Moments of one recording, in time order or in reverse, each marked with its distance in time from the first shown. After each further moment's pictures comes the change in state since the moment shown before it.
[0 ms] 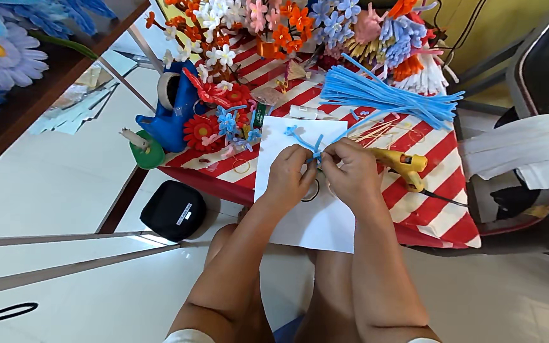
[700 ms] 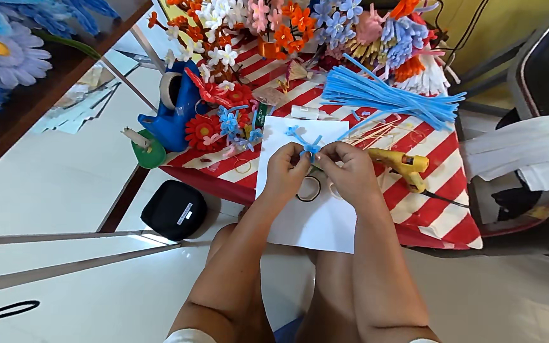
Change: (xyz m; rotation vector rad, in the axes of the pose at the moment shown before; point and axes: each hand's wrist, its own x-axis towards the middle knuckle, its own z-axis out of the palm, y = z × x) left_hand 0.005 0.006 -0.008 -0.438 0.001 -0.481; right_hand 0.002 -0.009 -0.003 0.272 -0.149 0.313
